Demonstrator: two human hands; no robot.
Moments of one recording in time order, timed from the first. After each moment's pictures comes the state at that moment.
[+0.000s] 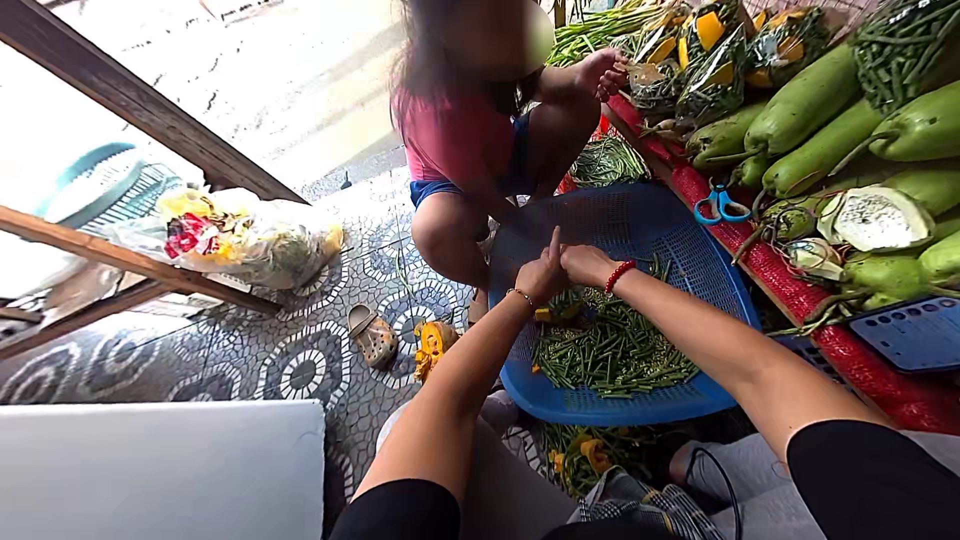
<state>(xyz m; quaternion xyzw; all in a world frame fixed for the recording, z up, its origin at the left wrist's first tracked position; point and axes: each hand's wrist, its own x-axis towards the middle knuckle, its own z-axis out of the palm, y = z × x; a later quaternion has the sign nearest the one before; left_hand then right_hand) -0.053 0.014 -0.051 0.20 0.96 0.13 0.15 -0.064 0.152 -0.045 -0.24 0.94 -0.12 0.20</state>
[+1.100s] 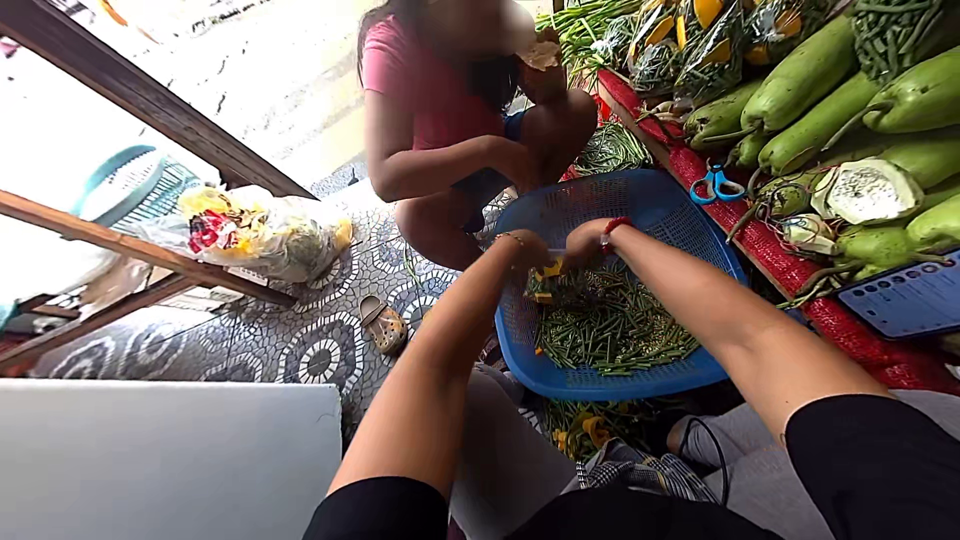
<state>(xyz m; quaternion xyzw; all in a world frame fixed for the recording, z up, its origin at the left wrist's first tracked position) -0.067 0.015 0.038 0.15 0.91 -0.04 0.39 -0.060 0.148 0.018 -0.04 0.85 -0.23 0.46</state>
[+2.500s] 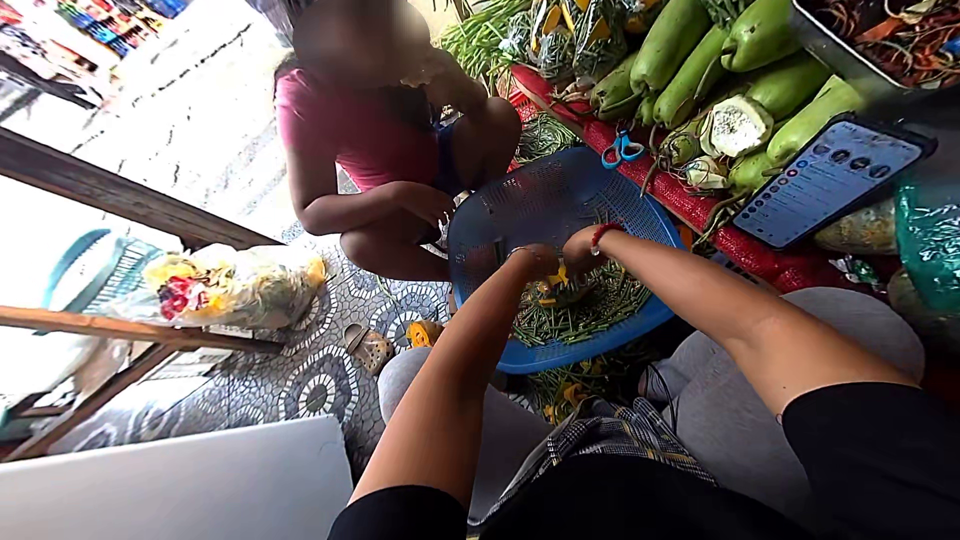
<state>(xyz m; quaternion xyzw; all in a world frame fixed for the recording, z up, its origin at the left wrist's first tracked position) 0.015 0.129 0.014 0.24 0.86 -0.13 0.42 0.036 0.230 0.015 -0.10 0.89 -0.10 0.44</state>
